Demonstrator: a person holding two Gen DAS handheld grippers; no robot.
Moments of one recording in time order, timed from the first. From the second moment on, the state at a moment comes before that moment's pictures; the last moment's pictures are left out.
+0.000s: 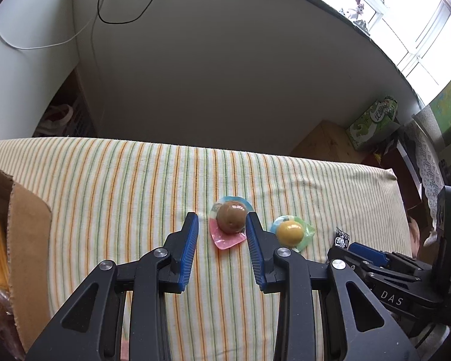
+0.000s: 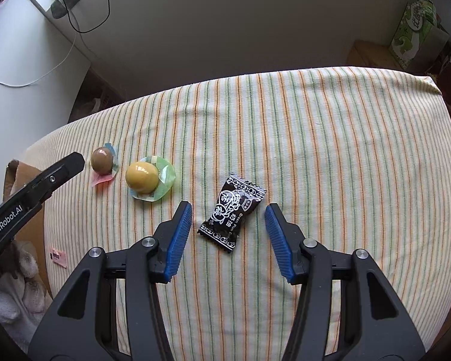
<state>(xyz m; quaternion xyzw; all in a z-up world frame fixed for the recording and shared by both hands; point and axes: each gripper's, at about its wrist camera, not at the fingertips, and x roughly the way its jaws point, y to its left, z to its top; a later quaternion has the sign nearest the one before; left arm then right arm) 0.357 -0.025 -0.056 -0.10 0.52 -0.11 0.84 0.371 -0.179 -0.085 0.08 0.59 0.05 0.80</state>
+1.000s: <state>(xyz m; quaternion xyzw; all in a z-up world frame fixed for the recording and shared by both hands) 0.361 -0.044 -0.073 -0.05 0.52 -0.11 0.85 0.365 -0.193 -0.086 0.02 0.59 0.07 0.80</state>
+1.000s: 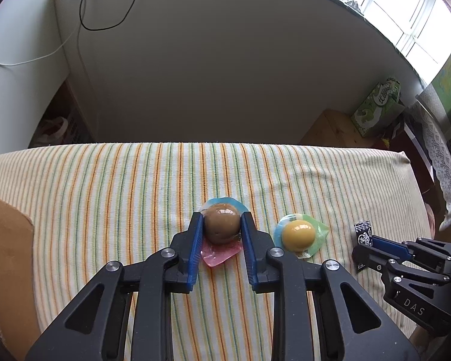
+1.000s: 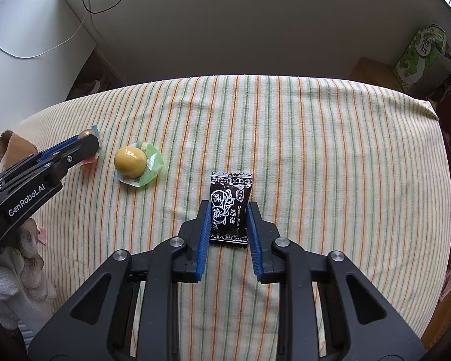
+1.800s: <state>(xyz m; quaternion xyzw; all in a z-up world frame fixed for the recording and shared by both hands) 0.304 -0.012 -0.023 -0.08 0.49 -0.09 0.86 0.342 -0.188 -0.042 0.02 0.57 0.10 0.81</state>
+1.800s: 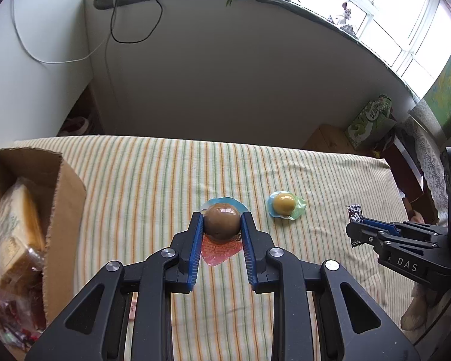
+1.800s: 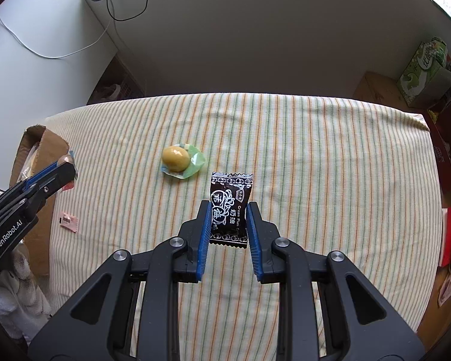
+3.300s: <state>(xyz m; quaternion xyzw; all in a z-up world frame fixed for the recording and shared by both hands) 0.189 0.196 -0.003 -0.18 0.49 0.11 0.84 0.295 0.118 -0.004 -0.10 0.55 0.35 0.75</state>
